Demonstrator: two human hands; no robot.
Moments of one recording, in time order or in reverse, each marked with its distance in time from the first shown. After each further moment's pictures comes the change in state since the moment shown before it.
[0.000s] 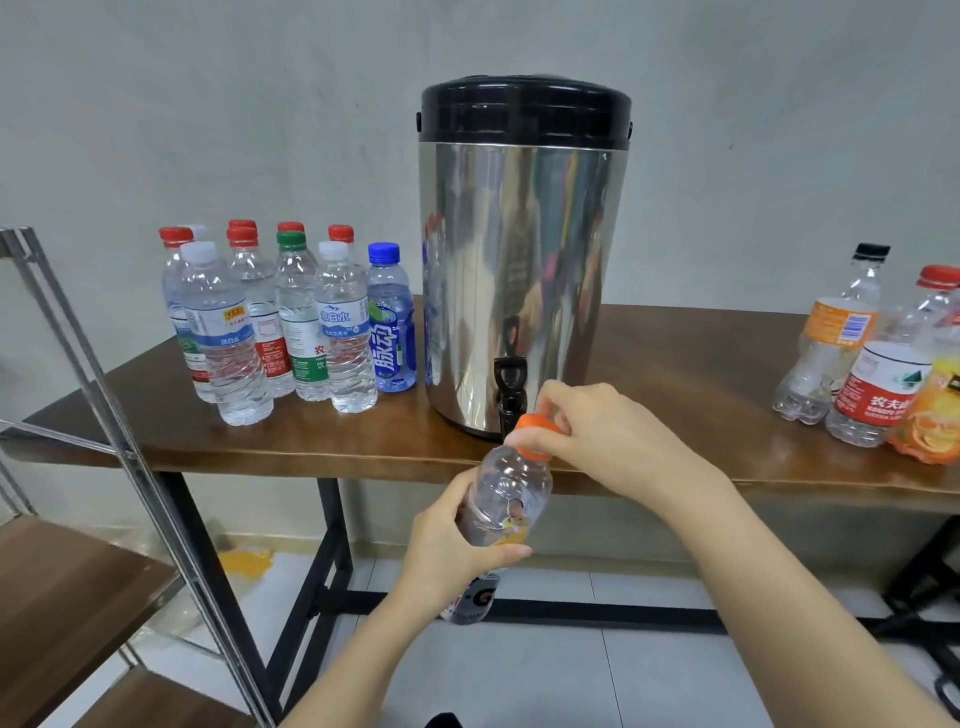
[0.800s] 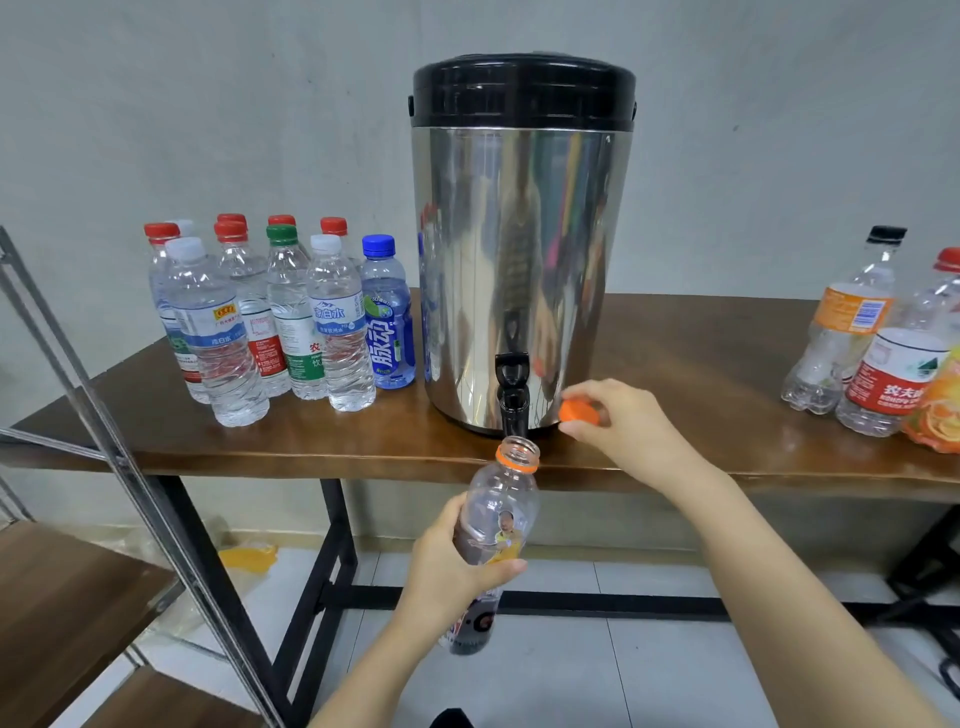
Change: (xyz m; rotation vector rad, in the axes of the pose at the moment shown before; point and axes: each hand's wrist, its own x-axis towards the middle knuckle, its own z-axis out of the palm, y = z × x) left_hand -0.009 -0.019 0.007 -0.035 -0.009 -0.173; right_hand 0.019 0.052 0.027 0.196 0.118 0.138
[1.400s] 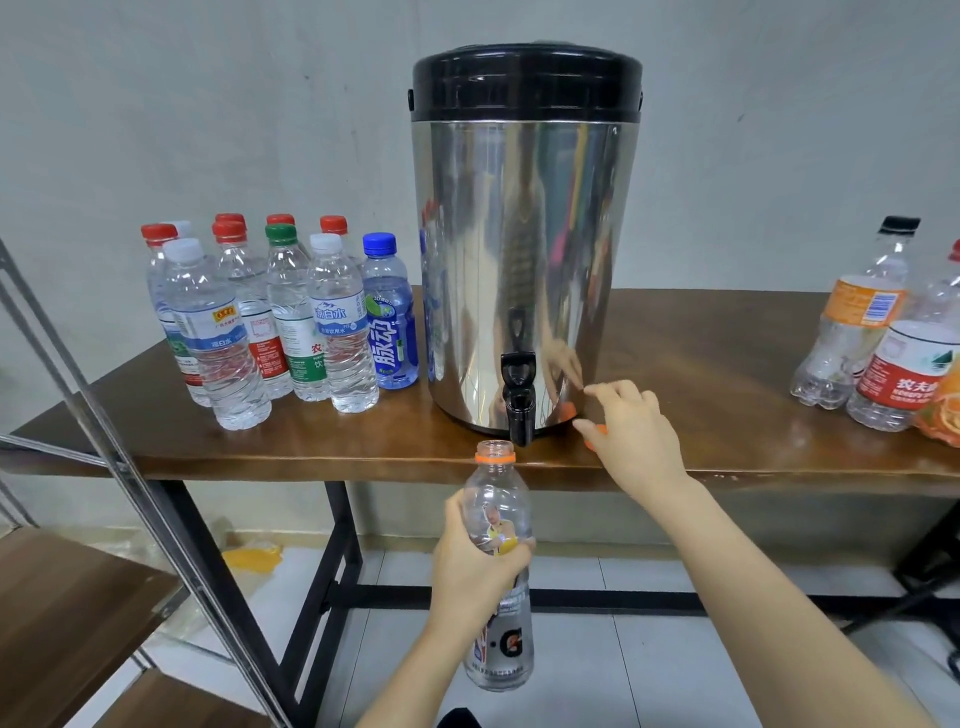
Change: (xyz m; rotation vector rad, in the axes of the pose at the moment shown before) left_hand 0.006 0.003 0.025 -0.138 0.146 -0.092; right_hand 0.011 0.020 0.034 -0.338 0.168 0.114
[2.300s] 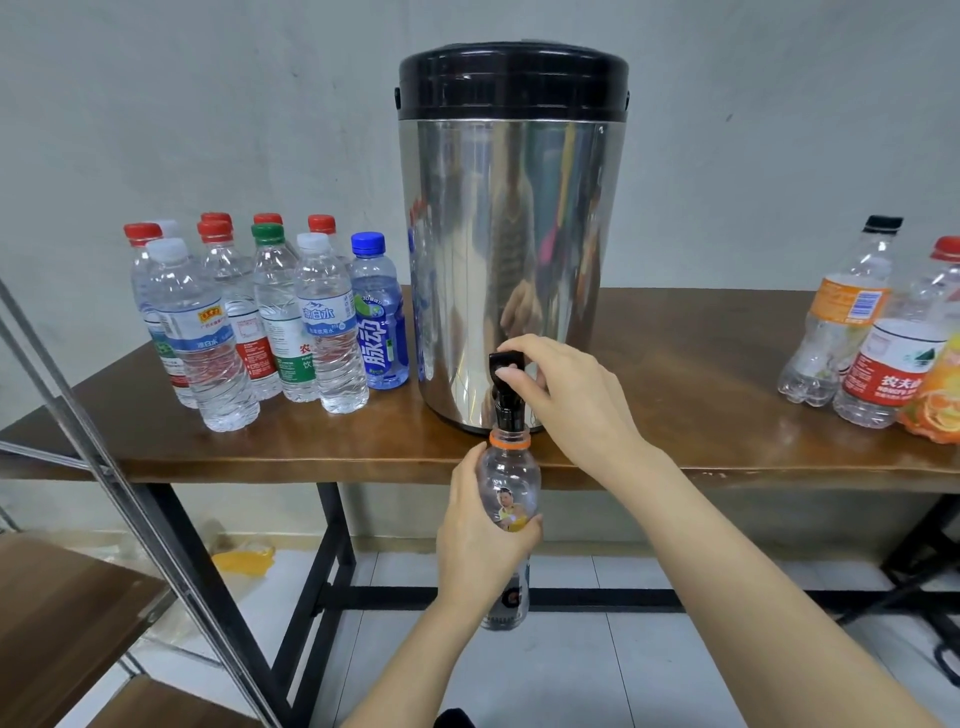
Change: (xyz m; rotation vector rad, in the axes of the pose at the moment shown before) left_hand 0.014 0.018 0.016 0.193 0.066 0.294; right_hand -0.005 -0.067 -0.051 0.255 0.150 -0.338
